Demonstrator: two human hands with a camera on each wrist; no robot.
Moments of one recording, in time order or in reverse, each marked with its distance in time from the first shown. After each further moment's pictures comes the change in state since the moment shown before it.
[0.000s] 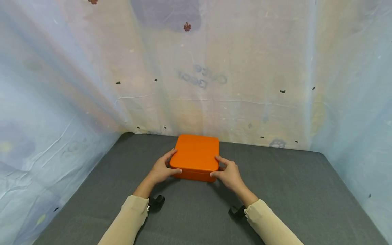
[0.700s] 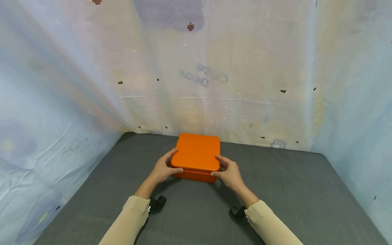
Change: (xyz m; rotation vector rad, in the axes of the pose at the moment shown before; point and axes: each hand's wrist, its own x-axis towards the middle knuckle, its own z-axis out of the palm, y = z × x) left_hand 0.000 -0.008 0.001 -0.033 0.030 0.024; right_hand -0.002 0.000 0.007 -0.037 0.053 -0.032
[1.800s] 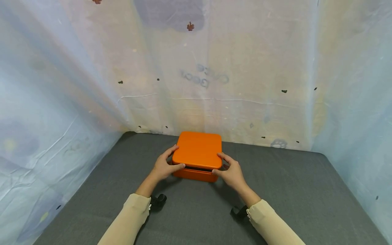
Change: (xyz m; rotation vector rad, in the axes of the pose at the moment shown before) left_hand 0.002 0.009 -0.001 0.031 0.054 0.061; right_hand 0.000 0.002 -0.007 -0.009 0.001 -0.063
